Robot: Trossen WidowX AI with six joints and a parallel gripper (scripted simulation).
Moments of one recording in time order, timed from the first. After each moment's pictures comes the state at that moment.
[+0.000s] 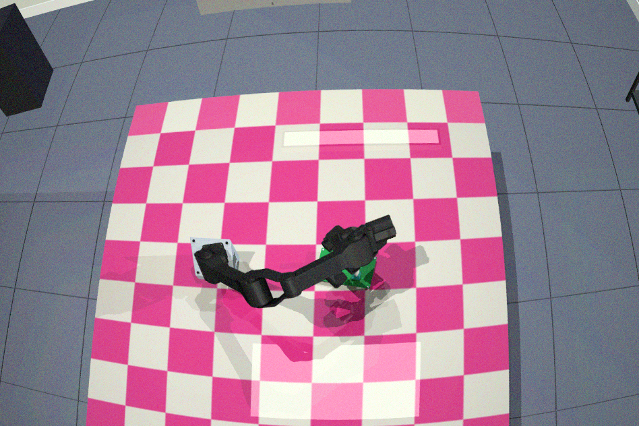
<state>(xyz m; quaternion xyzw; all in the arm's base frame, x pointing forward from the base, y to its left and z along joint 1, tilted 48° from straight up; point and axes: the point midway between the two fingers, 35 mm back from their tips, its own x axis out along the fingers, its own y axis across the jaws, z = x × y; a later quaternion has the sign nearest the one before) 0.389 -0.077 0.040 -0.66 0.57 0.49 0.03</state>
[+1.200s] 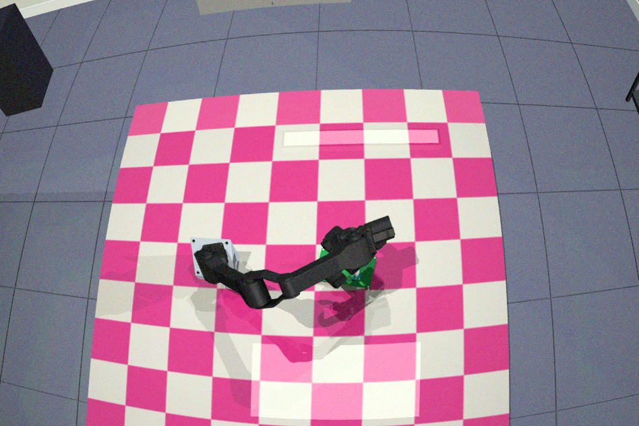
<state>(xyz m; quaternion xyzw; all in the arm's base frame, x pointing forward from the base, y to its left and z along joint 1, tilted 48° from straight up) 0.388 -0.078 0.037 -0.66 0.56 0.49 0.03</state>
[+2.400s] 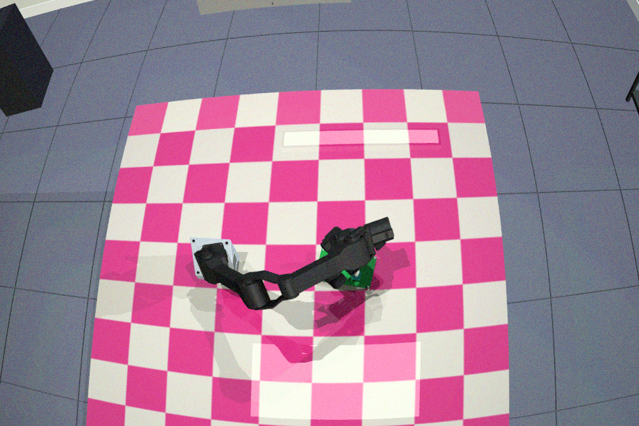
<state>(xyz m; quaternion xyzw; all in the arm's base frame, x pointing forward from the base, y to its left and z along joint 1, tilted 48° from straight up) 0.387 -0.080 0.034 -0.67 0.56 0.49 0.03</state>
